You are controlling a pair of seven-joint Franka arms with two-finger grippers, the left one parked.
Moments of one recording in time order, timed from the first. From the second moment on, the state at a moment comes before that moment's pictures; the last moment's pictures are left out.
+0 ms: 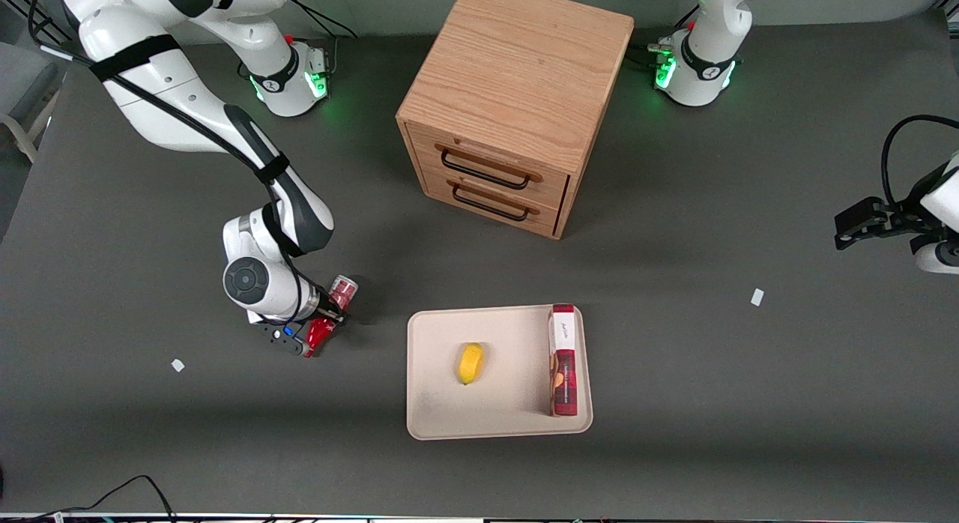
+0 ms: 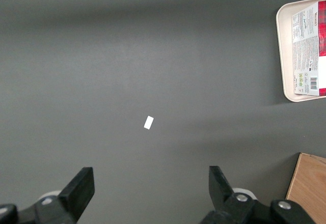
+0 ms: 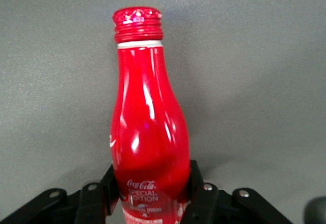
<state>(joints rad) 0.05 0.64 0.22 -1.83 -0.14 2.36 0.90</state>
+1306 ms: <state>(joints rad) 0.13 0.48 0.38 -1.35 -0.04 1.84 0.61</state>
